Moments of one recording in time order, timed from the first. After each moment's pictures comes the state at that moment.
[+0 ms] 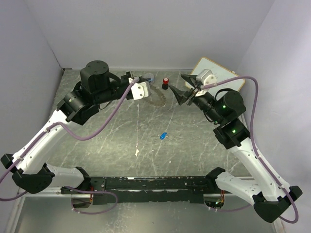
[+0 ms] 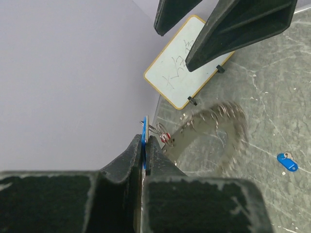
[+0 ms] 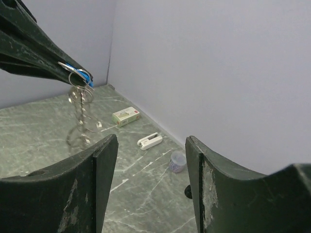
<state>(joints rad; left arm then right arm) -0.78 1.30 1.65 -0.47 0.33 0.78 0.57 0.93 1.11 0.06 -0.22 -0.22</state>
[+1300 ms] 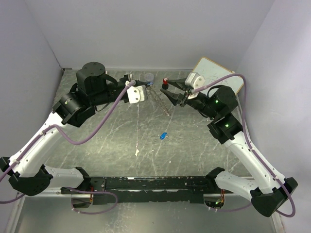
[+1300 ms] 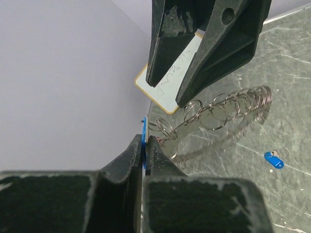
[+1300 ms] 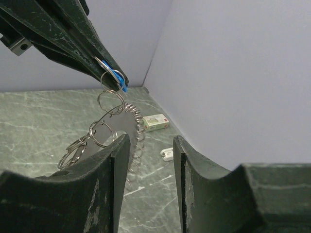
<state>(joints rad) -0.78 1.26 1.64 -0.50 0.39 0.79 0.57 1.01 1.11 0.12 -0.47 -0.27</state>
